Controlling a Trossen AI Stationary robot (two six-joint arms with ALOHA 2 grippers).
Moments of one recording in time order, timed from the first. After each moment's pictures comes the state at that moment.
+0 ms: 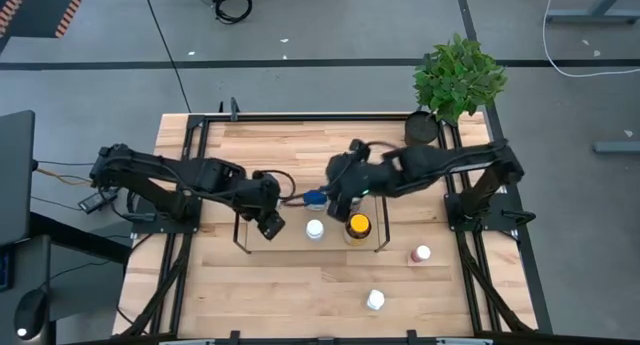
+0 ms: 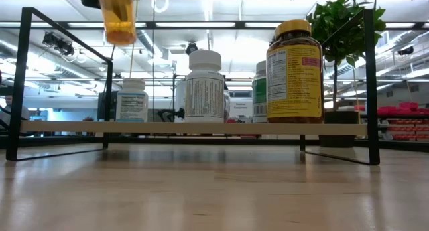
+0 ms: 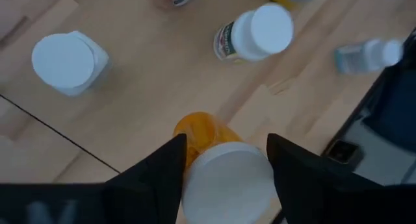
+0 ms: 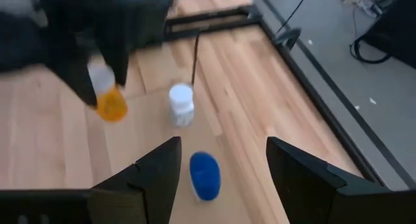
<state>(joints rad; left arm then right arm) -0.21 1.42 1.41 -1.10 -0.02 -0.97 0.22 1.70 1.92 -0.99 0.50 0.34</state>
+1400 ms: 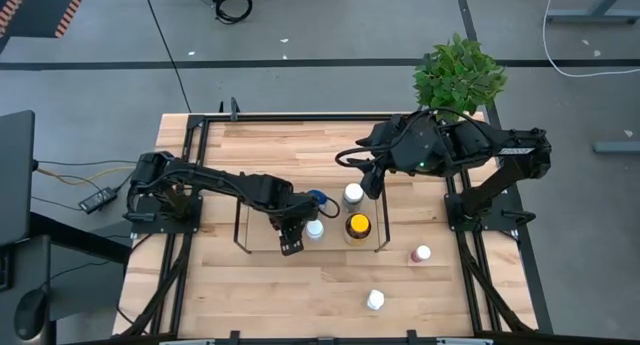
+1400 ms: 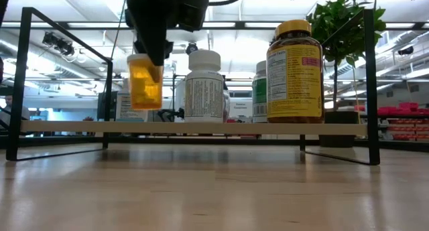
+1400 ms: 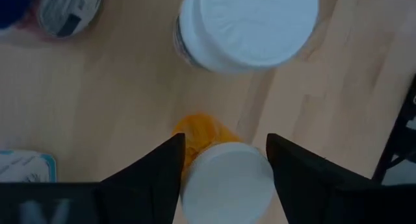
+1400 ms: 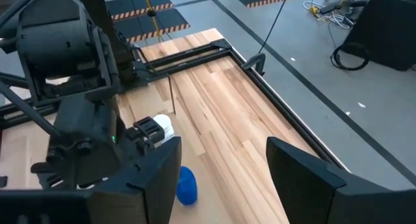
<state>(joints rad) -0.15 1.75 1.41 -0.94 0.13 -0.45 0.22 1.50 1.92 -1.06 0.57 0.41</state>
